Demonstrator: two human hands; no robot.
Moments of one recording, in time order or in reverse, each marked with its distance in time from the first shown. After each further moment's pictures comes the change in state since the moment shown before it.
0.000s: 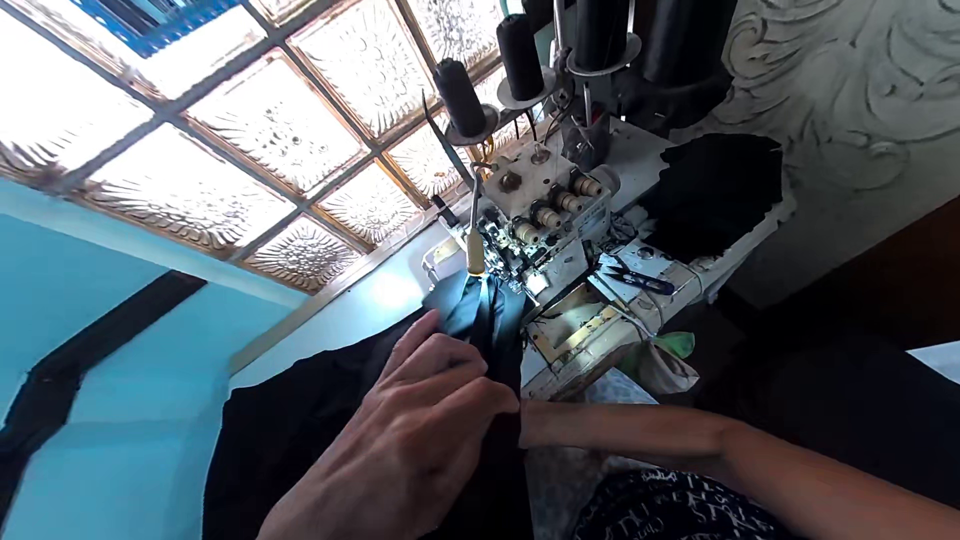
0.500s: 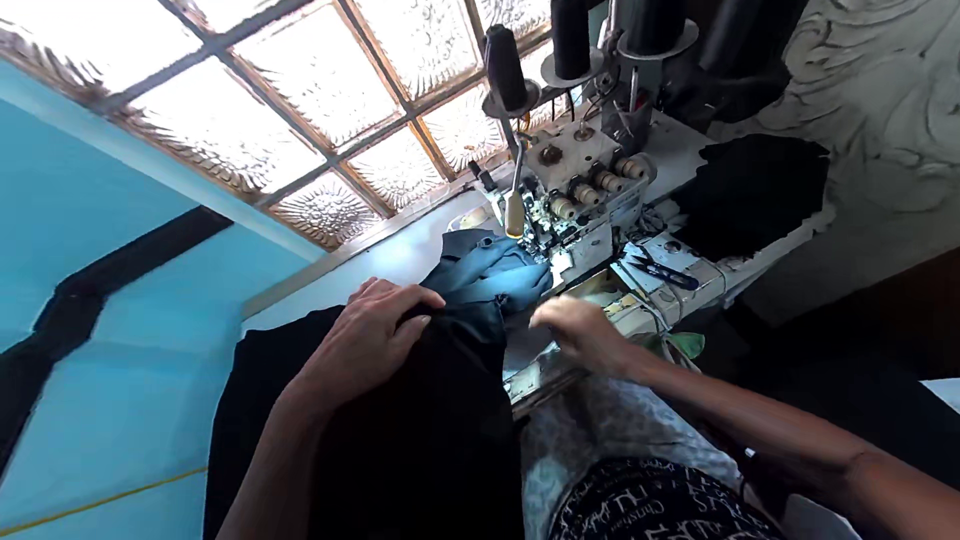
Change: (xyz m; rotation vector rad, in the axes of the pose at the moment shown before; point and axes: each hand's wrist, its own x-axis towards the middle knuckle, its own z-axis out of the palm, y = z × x) left_hand -0.059 -0.080 -0.002 0.164 -0.004 -0.384; right_hand -0.023 0.078 -0.034 -0.295 0.678 -0.272
